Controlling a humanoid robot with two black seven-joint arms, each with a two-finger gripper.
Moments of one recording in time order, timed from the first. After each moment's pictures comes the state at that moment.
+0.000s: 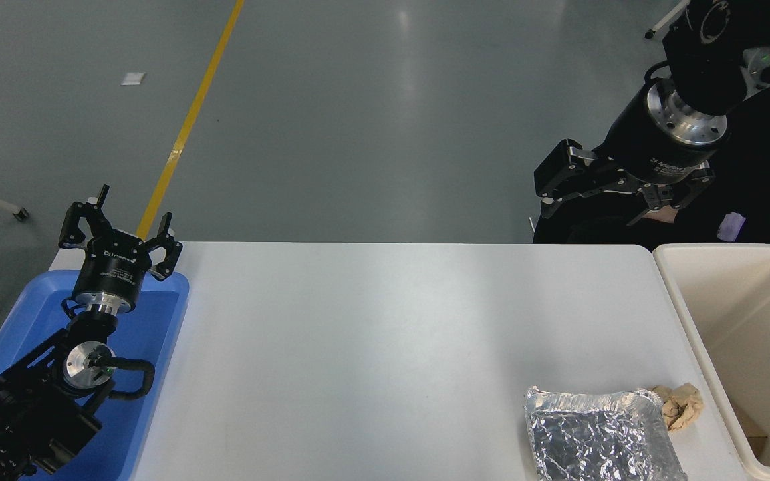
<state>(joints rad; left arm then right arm) -0.57 0.28 -0.89 -0.47 -0.07 -0.59 -0.49 2.36 -0.20 -1.36 1.35 0.09 0.79 -0.05</state>
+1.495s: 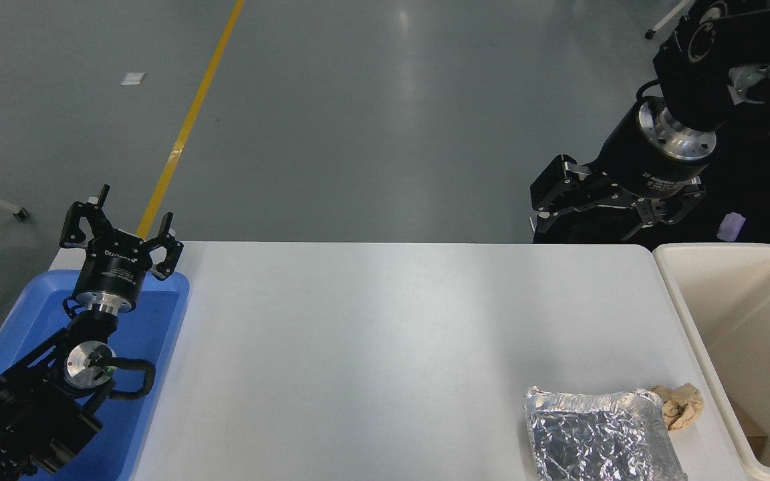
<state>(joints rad) -0.57 0.28 -0.89 -0.47 -0.07 -0.59 -0.49 2.32 -0.20 -1.36 1.35 0.09 0.79 -0.05</state>
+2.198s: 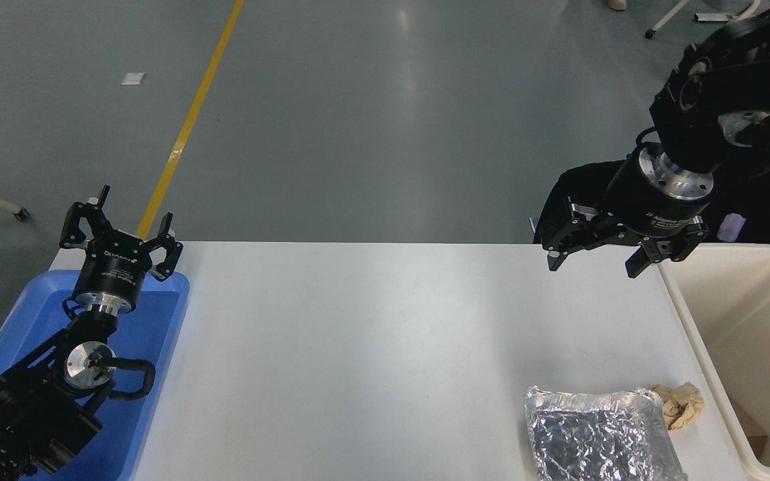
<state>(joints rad) -0.57 0.28 -0.89 -0.47 -0.07 -0.58 -0.49 2.18 -0.24 -1.34 1.37 -0.02 0.79 -0.06</state>
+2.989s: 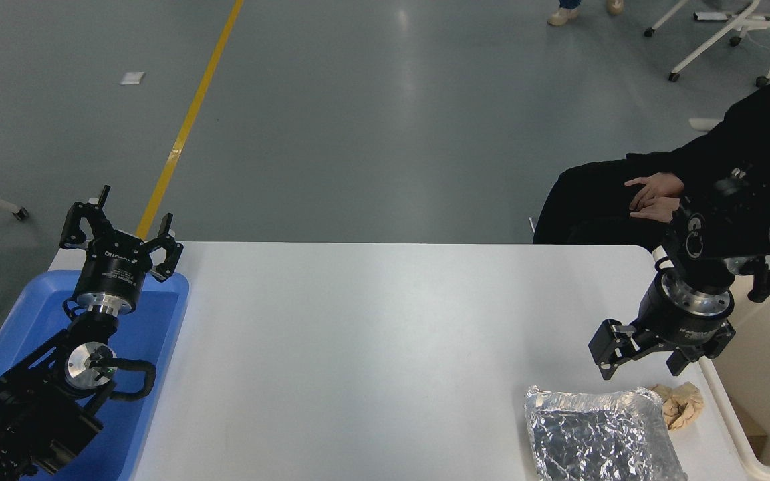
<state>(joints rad) -0.57 0.28 -0.89 -0.47 -0.07 -0.58 -0.49 1.70 -0.43 -1.24 1.35 -0.36 0.45 -0.06</state>
